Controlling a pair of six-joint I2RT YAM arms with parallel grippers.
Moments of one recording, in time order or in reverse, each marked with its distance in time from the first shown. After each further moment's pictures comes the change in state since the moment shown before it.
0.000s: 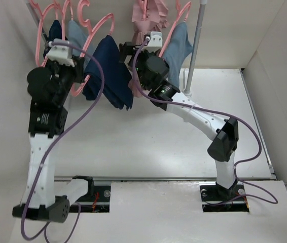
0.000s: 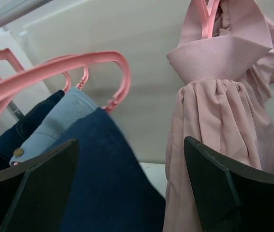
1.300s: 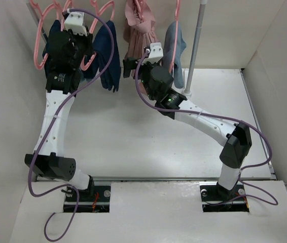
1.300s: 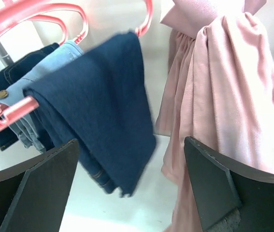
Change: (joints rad) left arm -0.032 0.472 0.336 0.093 -0.075 -0.002; right arm 0.012 -0.167 -0.293 -0.005 -0.078 -0.042
